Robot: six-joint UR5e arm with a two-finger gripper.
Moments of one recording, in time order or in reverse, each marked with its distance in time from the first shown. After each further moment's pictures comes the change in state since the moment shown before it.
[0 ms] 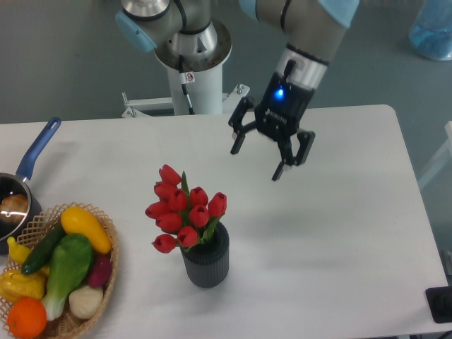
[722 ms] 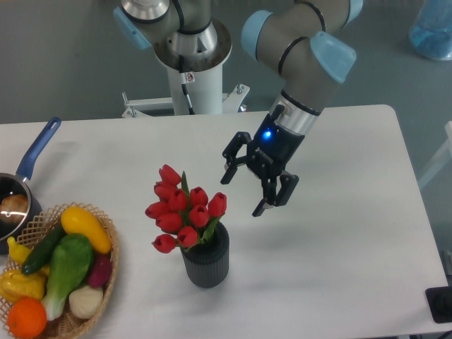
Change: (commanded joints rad) arm -0.057 -0.069 -0.020 0.006 -0.094 0.167
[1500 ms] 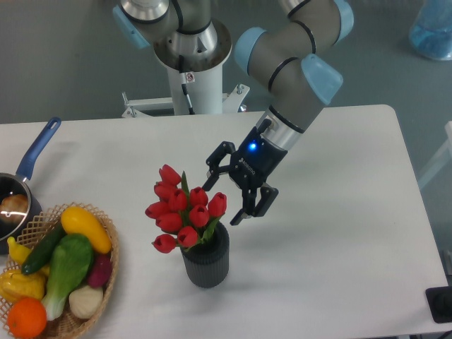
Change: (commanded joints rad) arm -0.026 -0.044 -0.026 0.028 -0.087 -0.006
